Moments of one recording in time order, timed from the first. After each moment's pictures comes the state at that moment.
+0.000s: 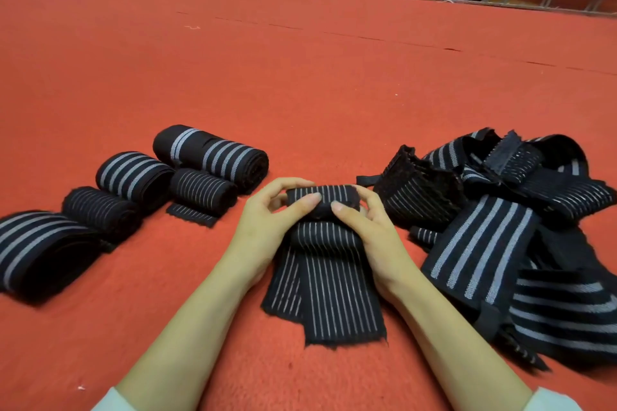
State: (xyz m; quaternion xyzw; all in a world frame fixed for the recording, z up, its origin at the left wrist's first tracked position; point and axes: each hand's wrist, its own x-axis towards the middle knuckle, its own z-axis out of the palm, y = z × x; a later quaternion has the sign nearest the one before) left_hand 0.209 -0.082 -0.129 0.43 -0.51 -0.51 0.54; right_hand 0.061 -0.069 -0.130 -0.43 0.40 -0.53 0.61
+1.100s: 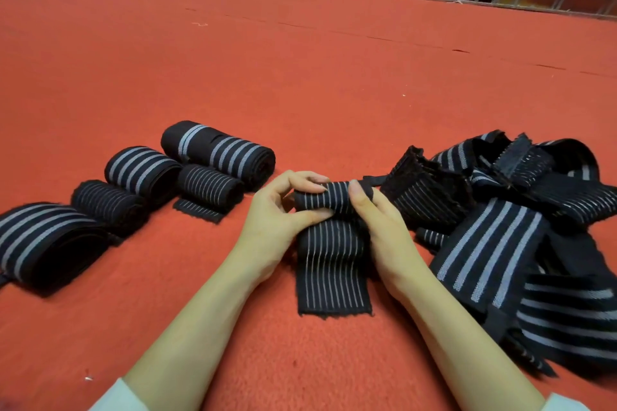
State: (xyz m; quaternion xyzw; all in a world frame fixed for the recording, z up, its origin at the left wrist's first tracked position) left_hand 0.211 -0.085 -0.135 0.33 -0.56 -0.49 0.58; right_hand 0.061 -0.075 -0.128 -0.48 0.43 -0.53 0.55
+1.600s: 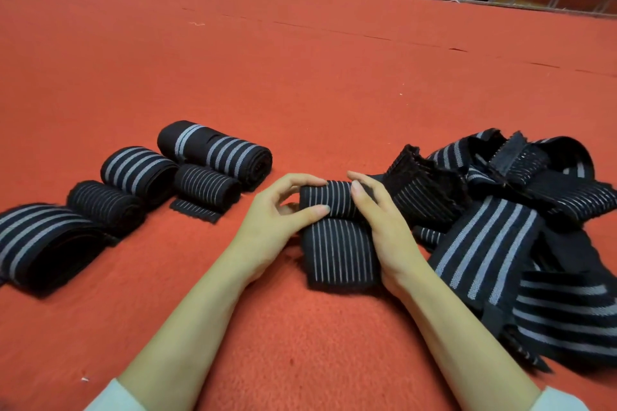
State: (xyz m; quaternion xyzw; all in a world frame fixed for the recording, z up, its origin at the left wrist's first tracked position) left_hand 0.215 -0.080 -0.130 0.38 -0.56 -0.54 0.51; right_hand 0.055 -0.077 -0.132 -0.49 0.44 -0.54 0.53
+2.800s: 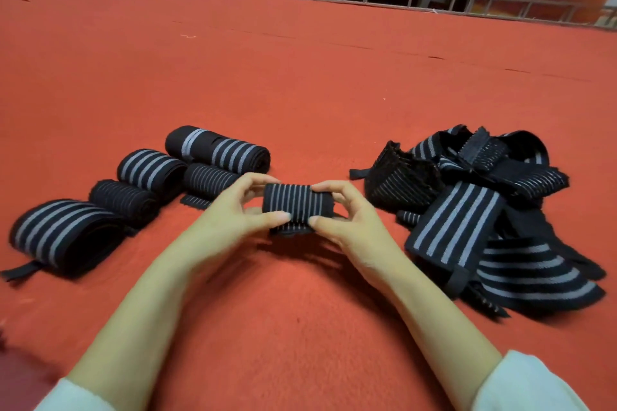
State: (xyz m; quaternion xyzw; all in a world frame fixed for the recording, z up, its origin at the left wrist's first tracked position) left_hand 0.263 -0.048 -0.106 0.44 -0.60 -0.52 0.43; right_hand 0.076 -0.036 -0.118 -0.55 0.40 -0.50 0.54
